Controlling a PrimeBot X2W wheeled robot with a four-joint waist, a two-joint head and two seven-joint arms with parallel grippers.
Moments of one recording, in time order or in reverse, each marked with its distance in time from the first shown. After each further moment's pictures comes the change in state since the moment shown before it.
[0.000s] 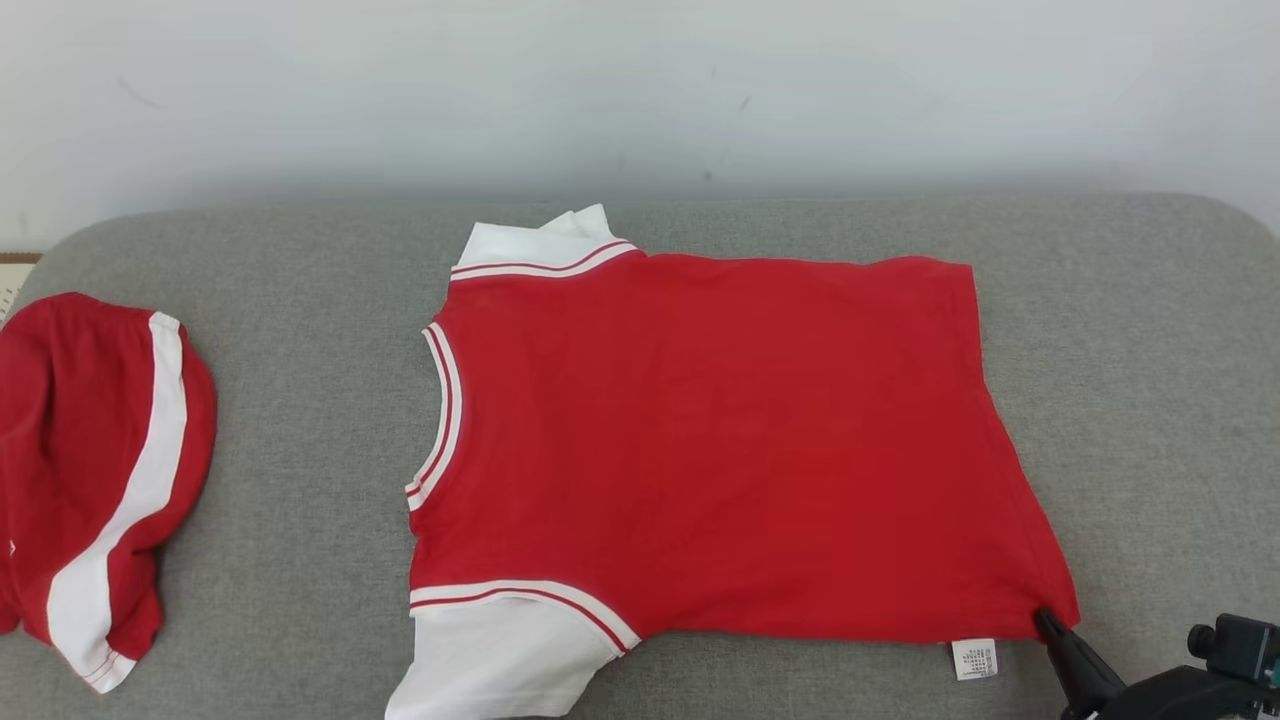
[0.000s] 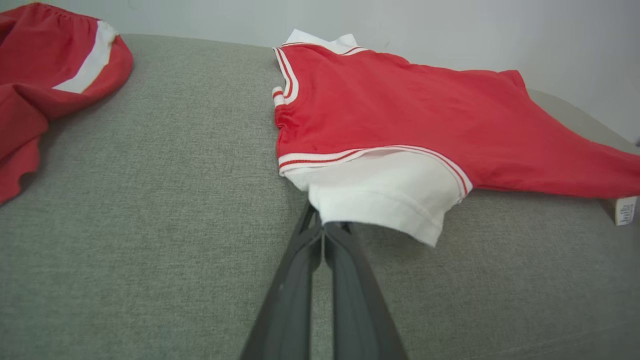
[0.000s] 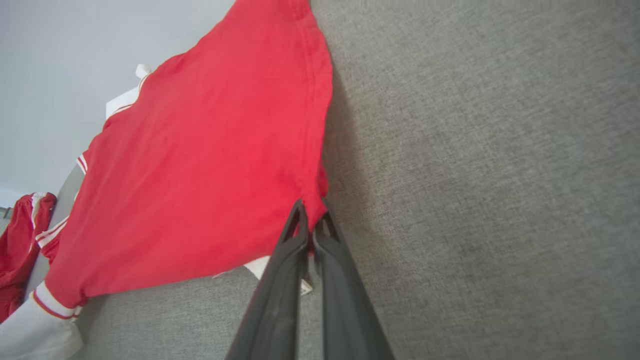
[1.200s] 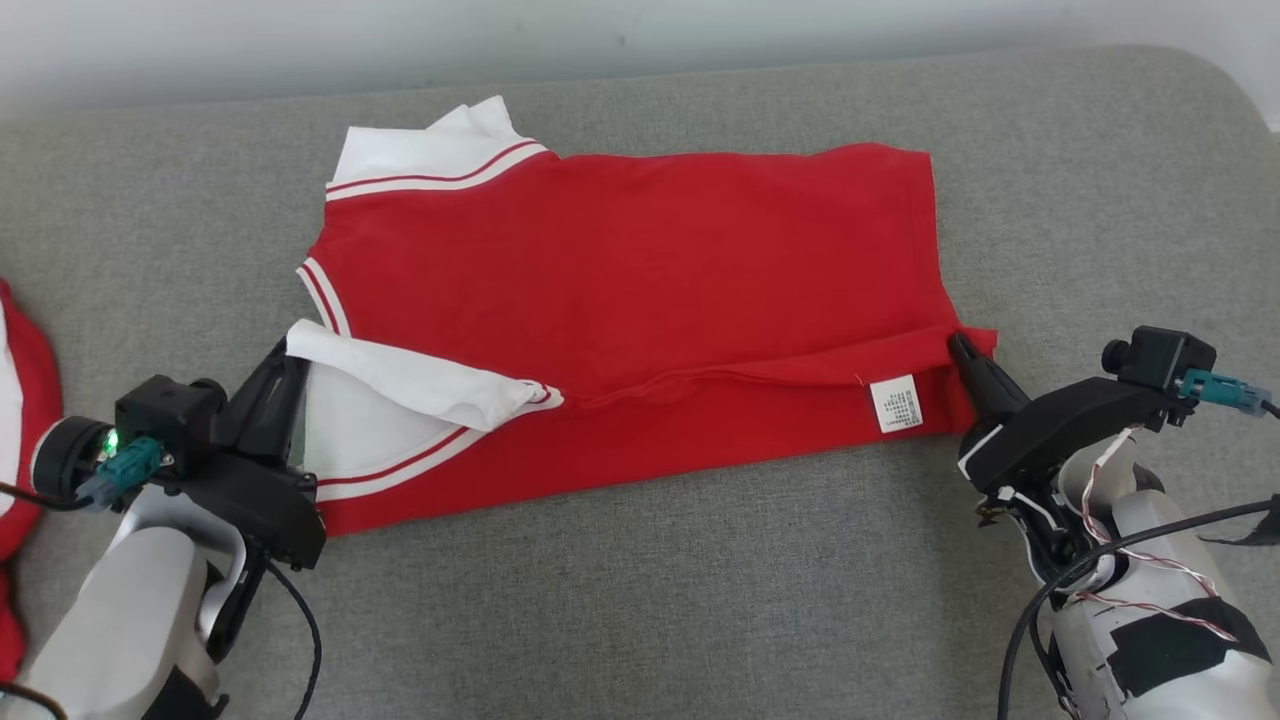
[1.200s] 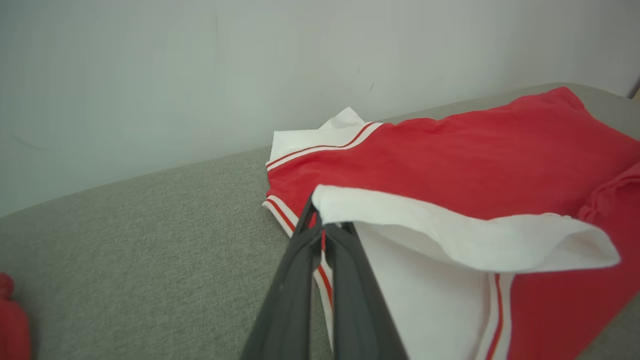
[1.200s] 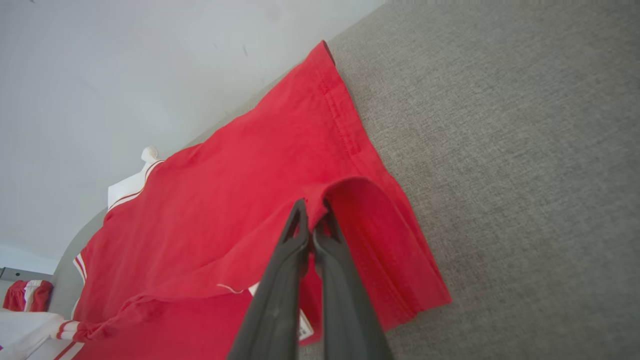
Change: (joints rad) left arm -0.776 0.059 0.024 0.551 0.077 -0.315 0.014; right arm -0.528 0.208 -0.102 0.221 -0.182 0.000 0.111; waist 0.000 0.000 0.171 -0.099
